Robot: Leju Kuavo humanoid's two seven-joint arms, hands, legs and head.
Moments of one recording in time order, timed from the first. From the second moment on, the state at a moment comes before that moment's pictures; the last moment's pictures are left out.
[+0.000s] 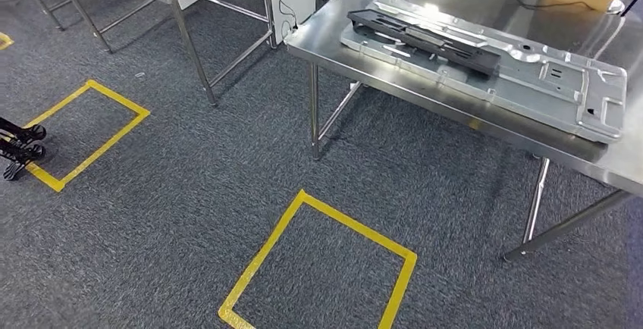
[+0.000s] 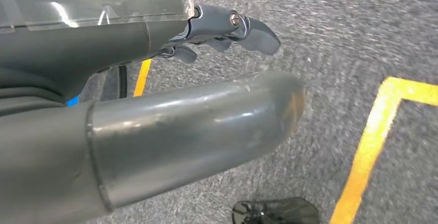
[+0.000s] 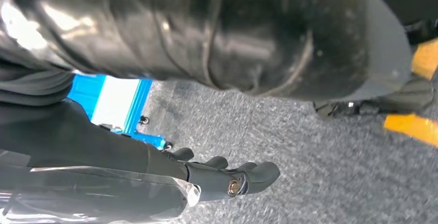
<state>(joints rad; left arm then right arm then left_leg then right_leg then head) -0.04 -0.14 1.21 -0.28 -1.39 -0.03 -0.48 0.02 0.24 -0.63 -0.20 0.58 -0.01 0.08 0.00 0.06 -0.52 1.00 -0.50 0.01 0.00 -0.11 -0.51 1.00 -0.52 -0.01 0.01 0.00</state>
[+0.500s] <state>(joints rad) -0.05 -0.14 1.22 -0.28 -1.39 -0.03 -0.48 0.01 0.25 -0.65 -0.19 0.61 0.03 0.13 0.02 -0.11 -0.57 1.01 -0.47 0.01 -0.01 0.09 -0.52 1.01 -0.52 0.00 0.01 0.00</state>
